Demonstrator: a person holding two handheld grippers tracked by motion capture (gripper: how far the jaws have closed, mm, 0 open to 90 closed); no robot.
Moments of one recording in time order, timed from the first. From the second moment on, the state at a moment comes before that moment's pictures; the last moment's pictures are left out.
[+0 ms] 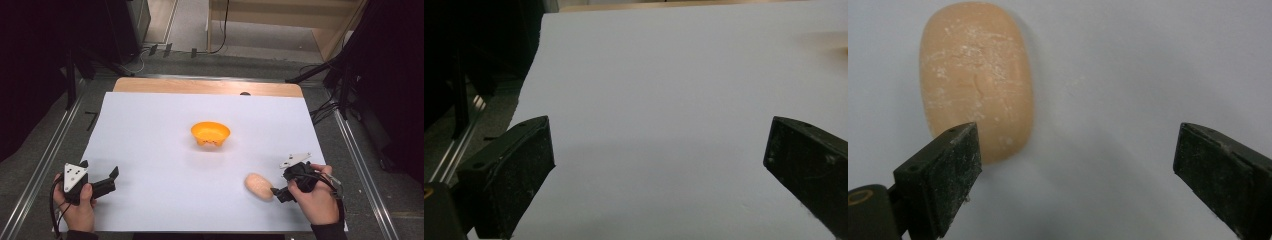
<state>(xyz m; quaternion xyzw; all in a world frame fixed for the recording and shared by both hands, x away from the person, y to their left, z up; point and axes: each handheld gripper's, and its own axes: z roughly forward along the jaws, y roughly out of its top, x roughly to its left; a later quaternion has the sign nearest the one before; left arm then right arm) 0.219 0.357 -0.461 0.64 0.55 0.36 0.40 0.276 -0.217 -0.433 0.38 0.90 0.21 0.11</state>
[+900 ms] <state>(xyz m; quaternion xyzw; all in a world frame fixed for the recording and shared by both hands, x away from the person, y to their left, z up) 0.220 0.354 -0.462 0.65 0.55 0.36 0.39 0.273 -0.179 -0.445 0.37 0.90 0.22 0.08</state>
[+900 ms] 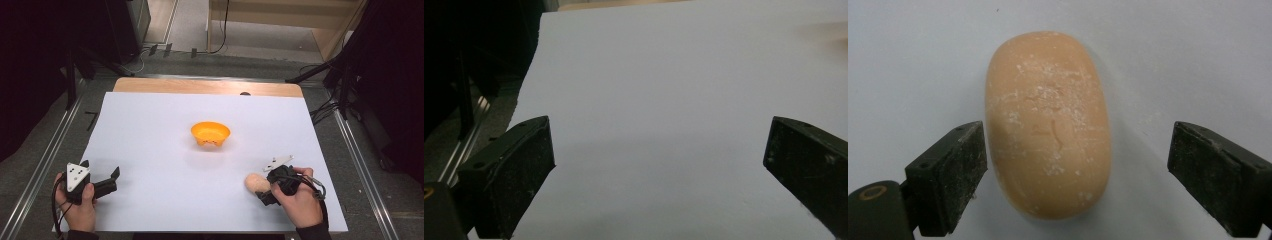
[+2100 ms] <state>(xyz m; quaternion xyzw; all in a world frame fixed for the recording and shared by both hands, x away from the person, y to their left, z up) 0.220 0.356 -0.461 0.64 0.56 0.36 0.39 0.275 -0.160 -0.458 0.38 0.90 0.22 0.07</state>
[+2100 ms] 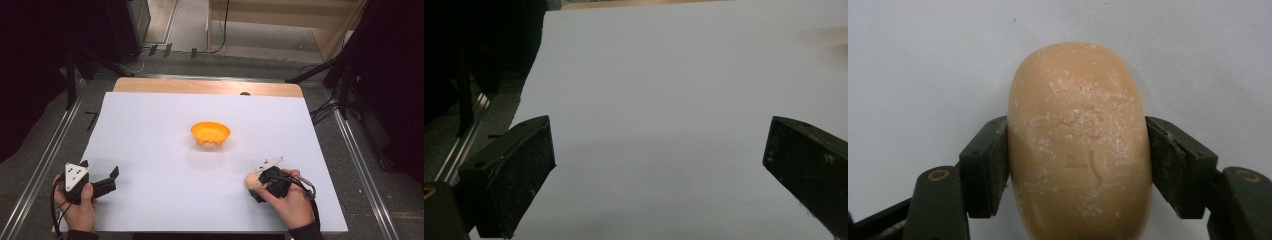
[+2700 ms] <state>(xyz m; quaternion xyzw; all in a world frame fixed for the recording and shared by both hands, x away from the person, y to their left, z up) 0.220 0.356 -0.461 0.64 0.56 0.36 0.39 0.274 -0.158 -0.459 0.38 0.90 0.21 0.08</state>
